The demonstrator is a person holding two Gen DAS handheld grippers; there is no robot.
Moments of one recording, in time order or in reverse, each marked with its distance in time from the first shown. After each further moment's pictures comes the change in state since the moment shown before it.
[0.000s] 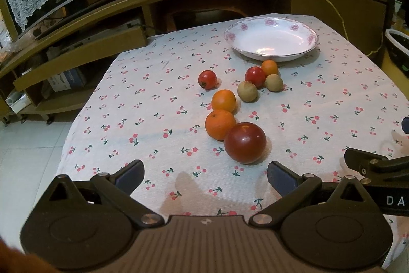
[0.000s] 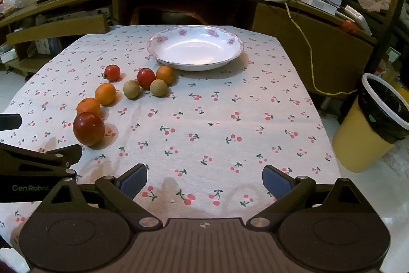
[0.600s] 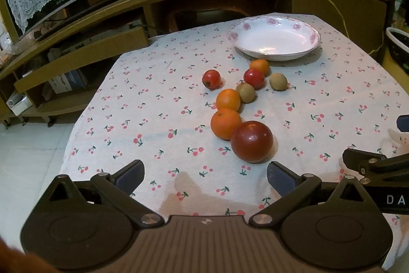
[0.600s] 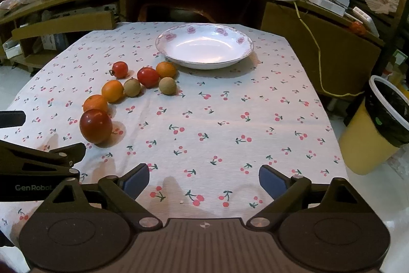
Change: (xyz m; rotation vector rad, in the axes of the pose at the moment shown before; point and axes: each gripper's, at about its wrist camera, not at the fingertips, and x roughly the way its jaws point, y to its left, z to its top) left arm 0.003 0.005 -0.001 0.011 -0.009 0.003; right arm 0.003 0.006 0.002 -0.024 0.013 0.029
